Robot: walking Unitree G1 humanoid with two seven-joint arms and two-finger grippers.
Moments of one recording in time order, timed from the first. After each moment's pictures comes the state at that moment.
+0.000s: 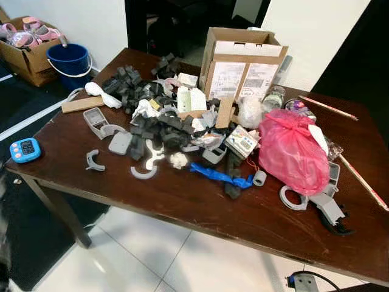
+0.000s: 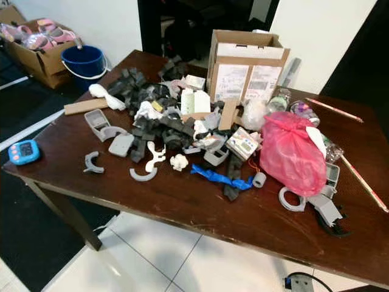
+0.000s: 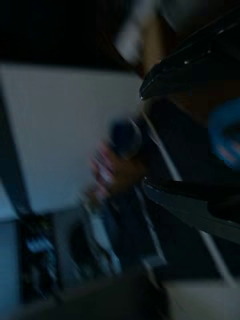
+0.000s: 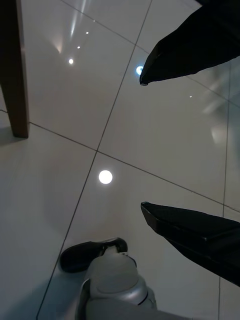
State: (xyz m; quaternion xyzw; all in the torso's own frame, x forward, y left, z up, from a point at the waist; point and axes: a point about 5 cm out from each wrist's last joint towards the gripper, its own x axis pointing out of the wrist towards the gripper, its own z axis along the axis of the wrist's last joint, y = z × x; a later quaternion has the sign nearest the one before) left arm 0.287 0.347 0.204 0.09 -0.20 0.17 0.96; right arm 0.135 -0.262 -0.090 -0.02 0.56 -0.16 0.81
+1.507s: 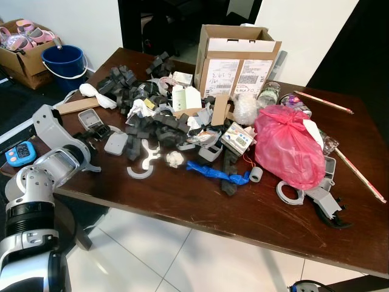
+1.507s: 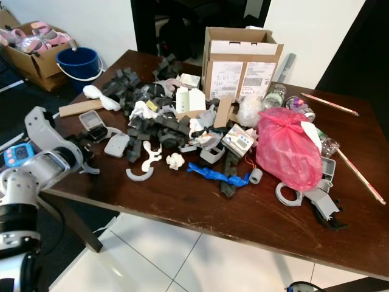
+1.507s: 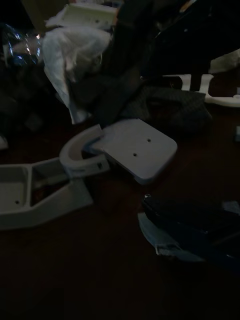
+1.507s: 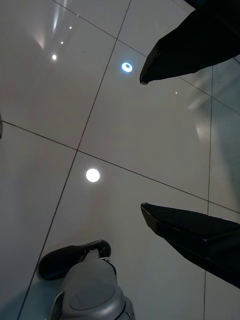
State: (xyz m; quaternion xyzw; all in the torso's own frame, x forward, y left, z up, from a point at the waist) left arm 0.347 0.247 0.189 -0.33 0.15 0.00 0.93; right arm 0.115 -0.263 -0.095 -0.02 0.58 -0.16 0.80
